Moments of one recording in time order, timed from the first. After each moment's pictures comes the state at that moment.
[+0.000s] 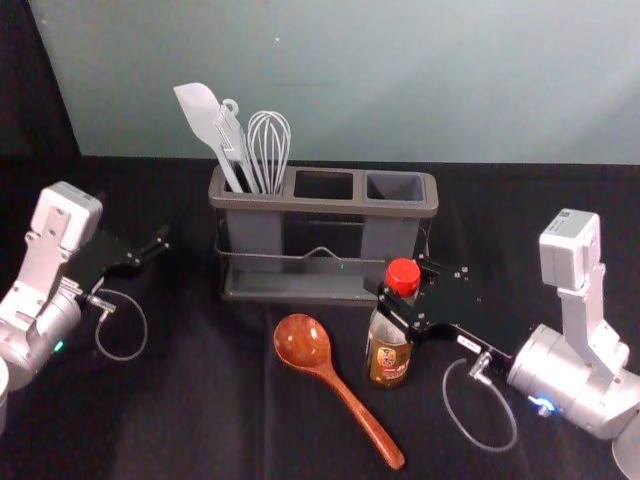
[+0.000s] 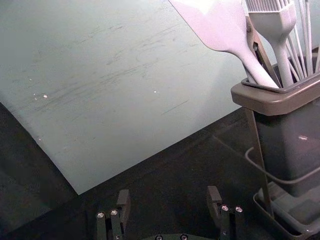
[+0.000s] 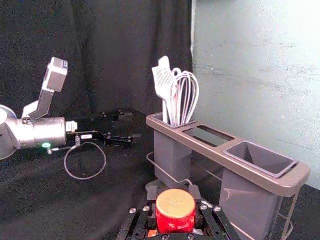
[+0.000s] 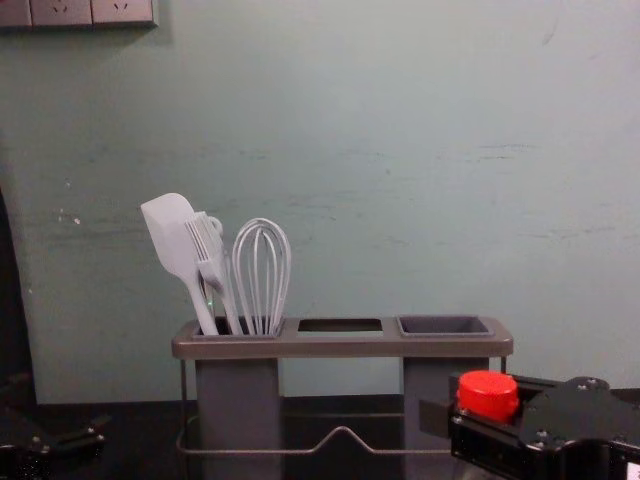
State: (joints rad) left arm -0.20 0.60 0.45 -1.41 -0.25 -0.12 0.03; right arm 0.06 0.50 -0.38 -1.69 0.41 -0.05 0.48
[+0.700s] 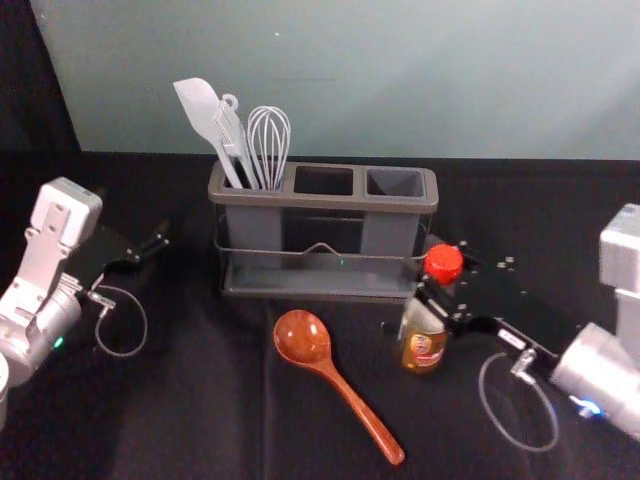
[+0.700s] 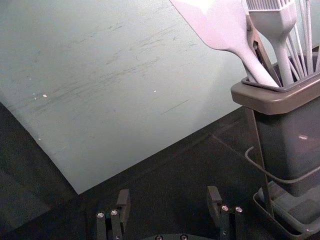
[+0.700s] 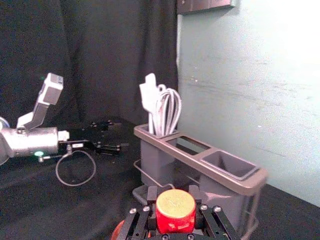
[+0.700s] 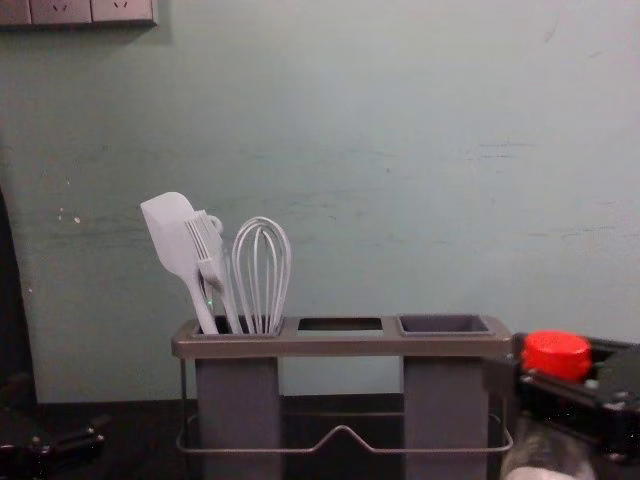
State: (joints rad) left arm -0.20 0.60 0.45 -1.41 -0.25 -0.12 0.03; right arm -0.04 0.56 -0.29 -1.80 0.42 -0.07 0.44
